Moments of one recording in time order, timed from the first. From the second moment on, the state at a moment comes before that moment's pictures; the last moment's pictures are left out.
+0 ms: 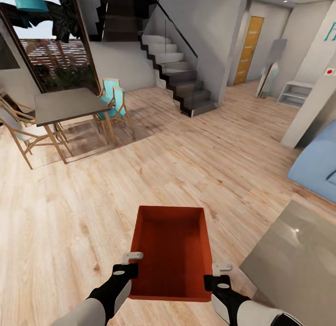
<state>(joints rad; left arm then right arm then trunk) -0.62 -0.15 0.02 -0.28 -0.03 0.07 0.24 -0.67 0.10 0.66 -0.04 -0.61 -0.10 -0.25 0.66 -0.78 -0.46</state>
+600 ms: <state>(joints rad) -0.62 -0.14 0.02 -0.28 -0.03 0.07 0.23 -0.67 0.10 0.66 -0.04 -0.61 -0.10 -0.26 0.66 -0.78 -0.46</state>
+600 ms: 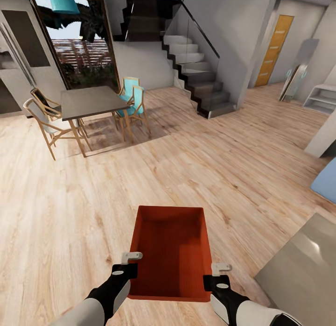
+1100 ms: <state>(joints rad) -0.62 -0.14 0.02 -0.28 -0.03 0.07 0.23 -0.67 0.10 0.66 -0.04 -0.61 -0.10 -0.26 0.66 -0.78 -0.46</state>
